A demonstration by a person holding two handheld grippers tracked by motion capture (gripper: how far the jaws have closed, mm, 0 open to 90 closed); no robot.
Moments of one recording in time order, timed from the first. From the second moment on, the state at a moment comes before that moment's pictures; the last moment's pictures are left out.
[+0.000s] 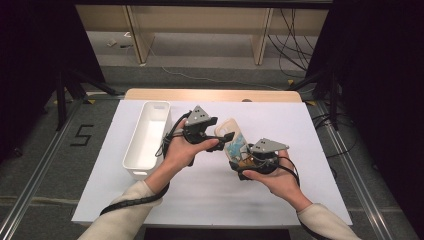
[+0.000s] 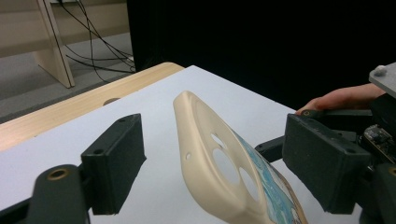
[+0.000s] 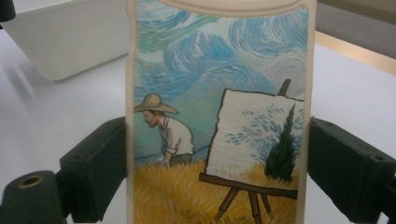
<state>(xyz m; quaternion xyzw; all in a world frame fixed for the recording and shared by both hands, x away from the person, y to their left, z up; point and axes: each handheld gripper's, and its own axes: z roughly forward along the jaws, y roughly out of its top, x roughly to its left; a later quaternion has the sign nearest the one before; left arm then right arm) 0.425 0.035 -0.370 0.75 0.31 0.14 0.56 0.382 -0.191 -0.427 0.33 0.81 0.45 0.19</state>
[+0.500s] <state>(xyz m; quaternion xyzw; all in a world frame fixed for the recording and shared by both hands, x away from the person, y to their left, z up) 0.432 0.029 -0.375 0.75 0.32 0.13 0.56 0.380 -0.188 -0.427 0.32 0.81 0.44 0.20</state>
